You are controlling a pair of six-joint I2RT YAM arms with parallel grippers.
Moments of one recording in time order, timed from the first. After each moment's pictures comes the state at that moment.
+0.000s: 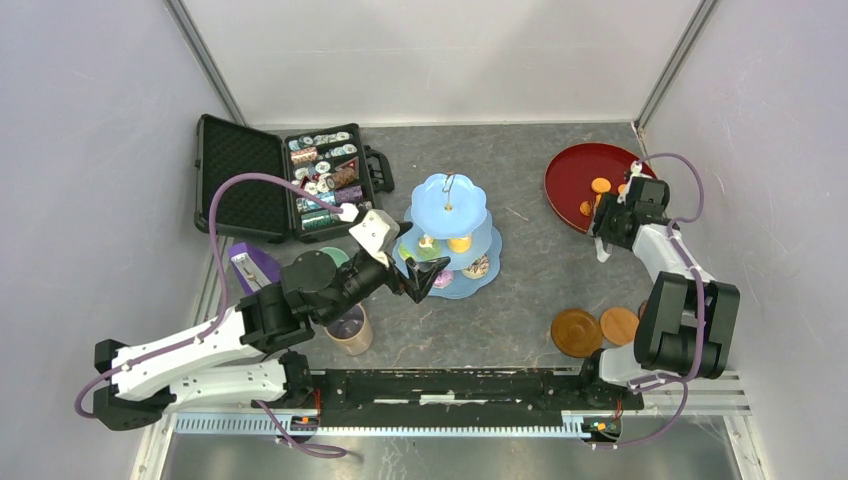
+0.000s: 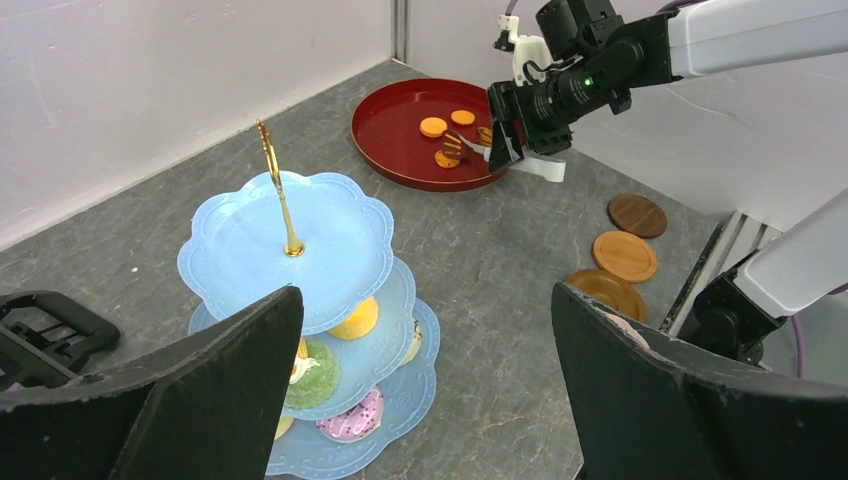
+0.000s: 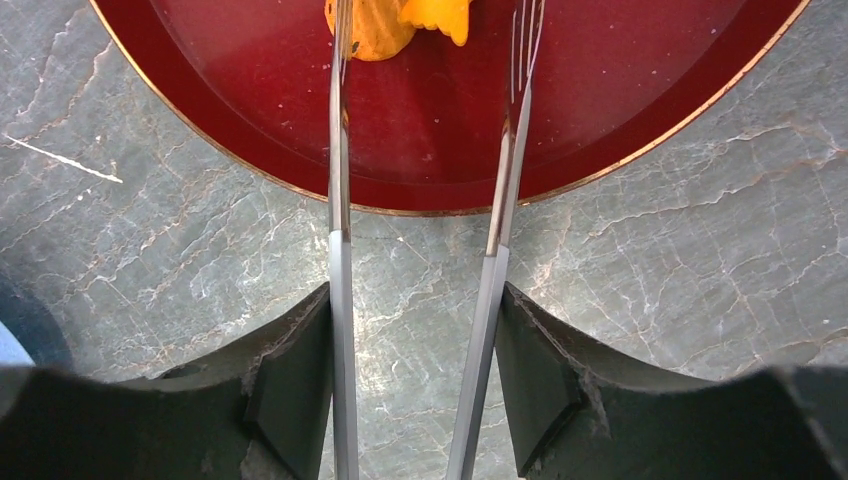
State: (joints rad) left arm -1.21 0.82 0.93 -0.08 -0.37 -0.05; right arm -0.24 1.44 0.87 -0.30 -0.06 0.14
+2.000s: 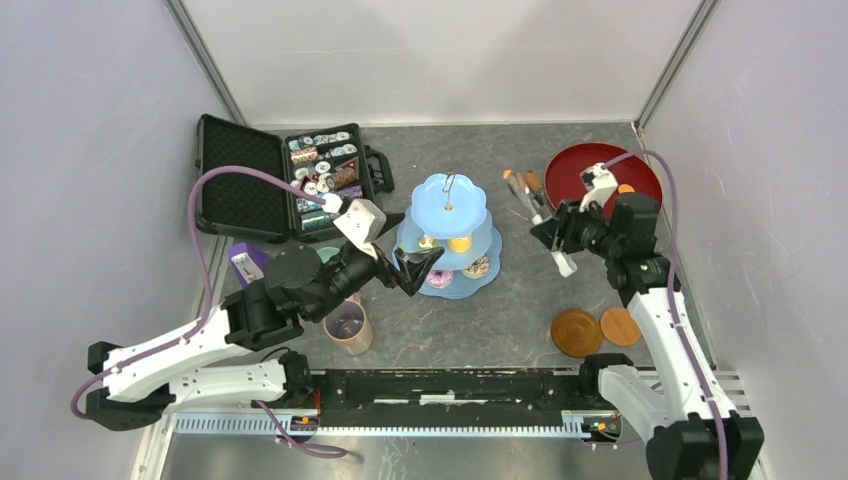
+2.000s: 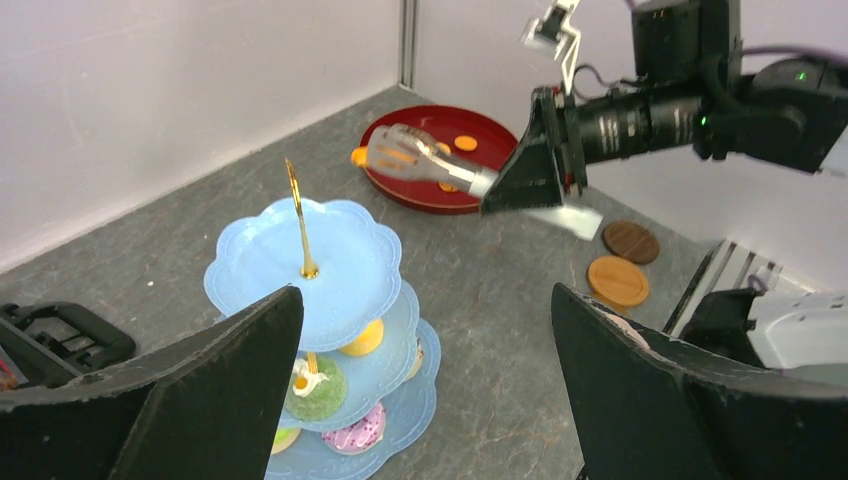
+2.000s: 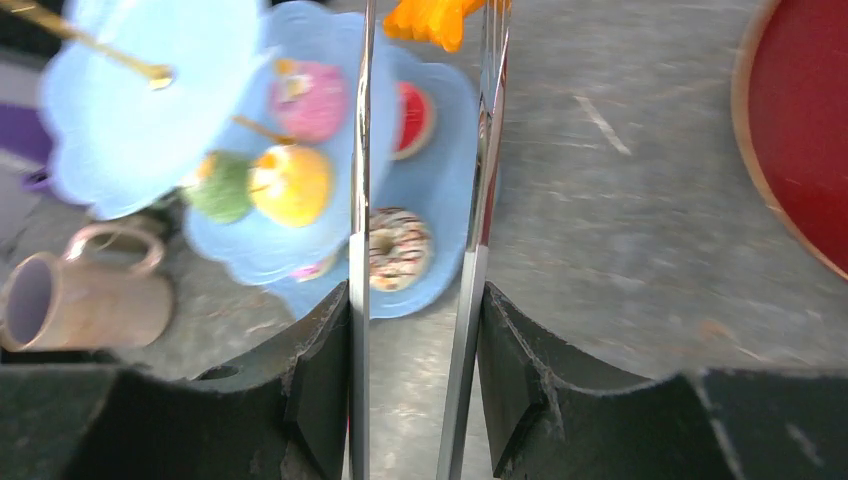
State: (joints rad) left arm -1.22 0.82 1.00 -0.13 -0.39 -0.05; right arm 0.01 0.91 0.76 -0.34 -0.52 0.17
